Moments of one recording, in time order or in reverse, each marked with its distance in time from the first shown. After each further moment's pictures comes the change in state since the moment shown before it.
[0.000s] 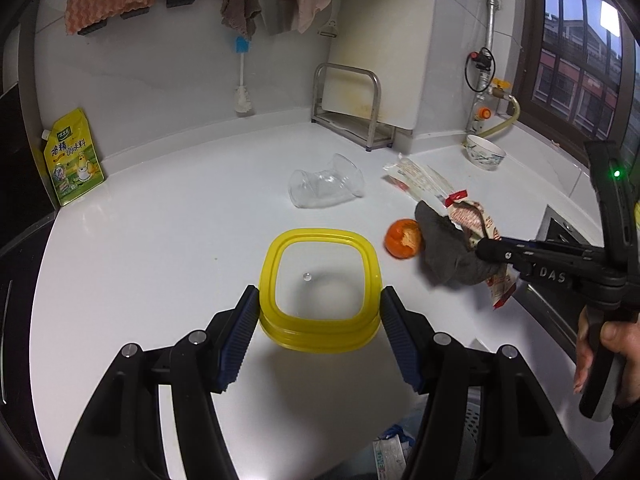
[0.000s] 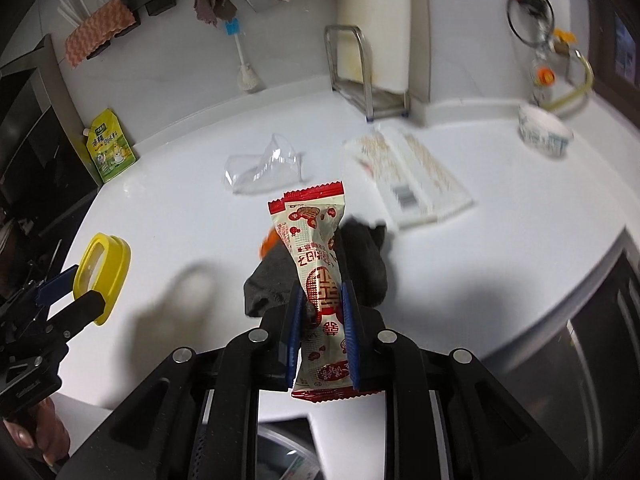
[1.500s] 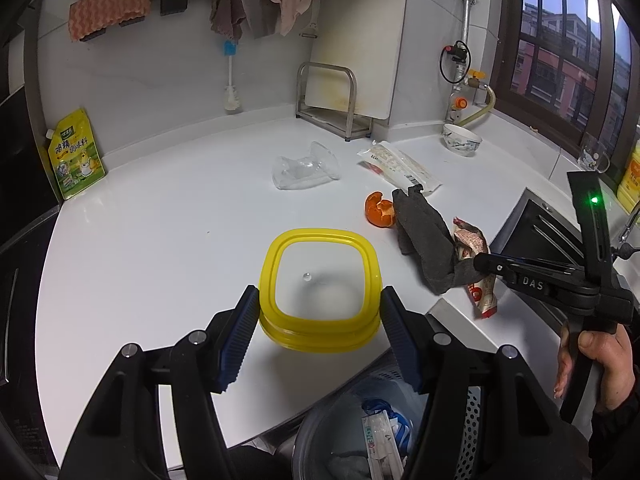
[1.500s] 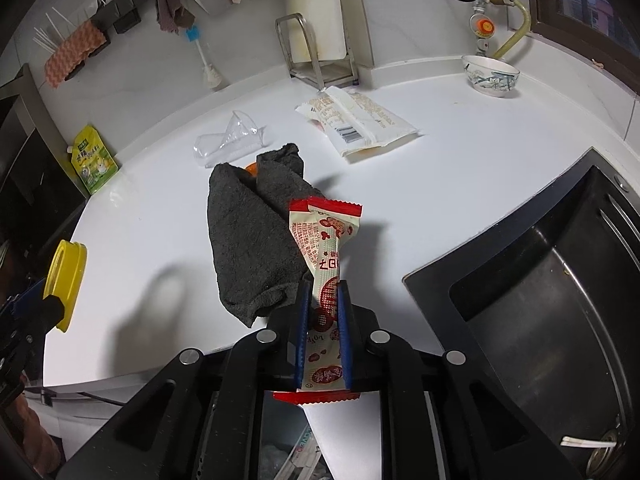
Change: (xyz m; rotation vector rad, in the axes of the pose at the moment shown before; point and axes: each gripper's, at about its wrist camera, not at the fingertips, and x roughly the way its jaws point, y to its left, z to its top) left arm -0.037 -0.019 -0.025 0.030 0.007 -0.022; right arm -0.022 -0.025 -0.058 0.132 0.009 -0.040
